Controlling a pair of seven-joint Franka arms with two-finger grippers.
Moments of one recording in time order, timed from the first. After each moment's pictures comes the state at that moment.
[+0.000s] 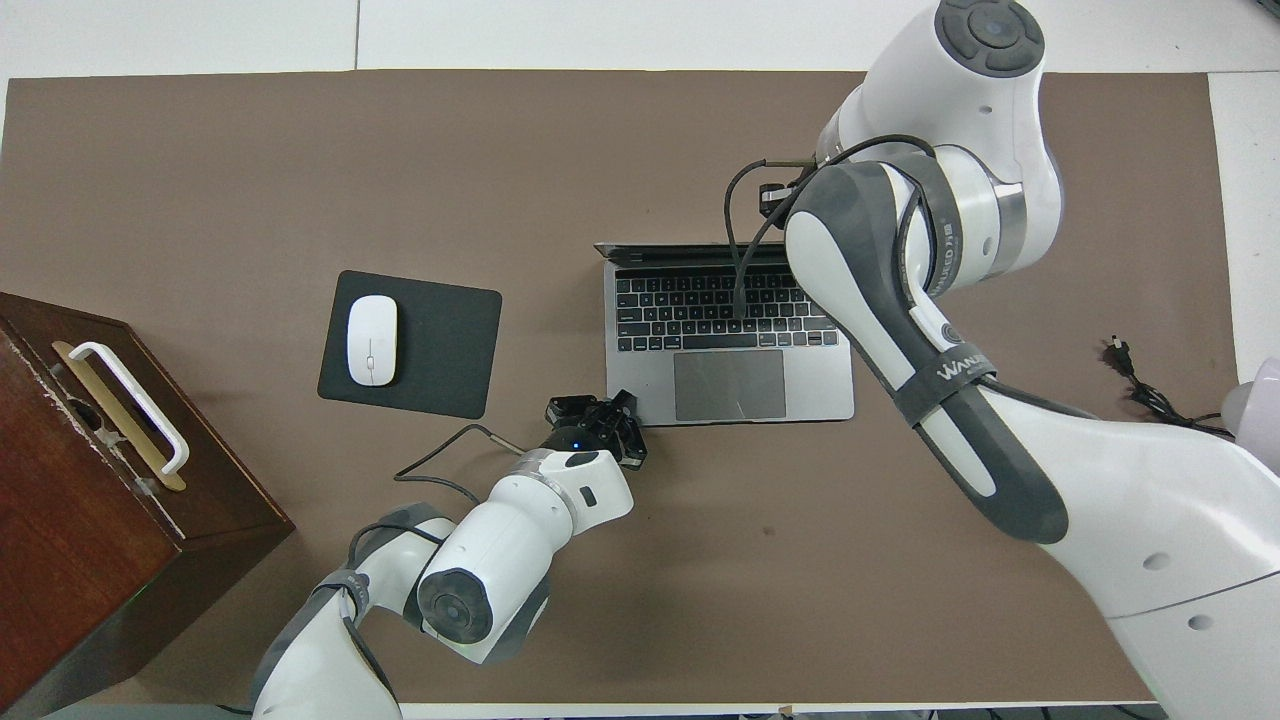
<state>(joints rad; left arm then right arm) -0.75 0.28 -0.02 -2.48 -0.16 3.49 -0.02 0.22 0.57 0.08 -1.32 0.09 1.87 0.33</state>
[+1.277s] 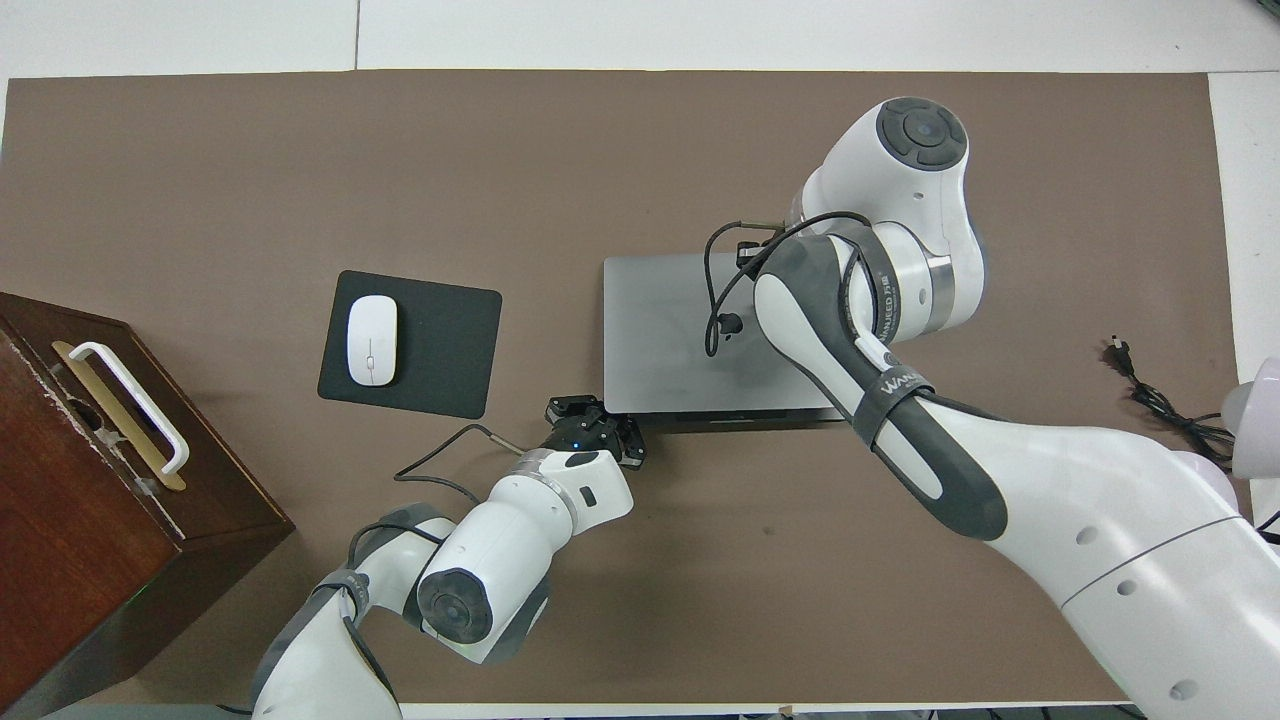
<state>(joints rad) -0.75 0.28 -0.02 -2.48 -0.16 3.49 -0.02 0.23 0.56 0.09 -1.55 0.14 2.07 0.38</state>
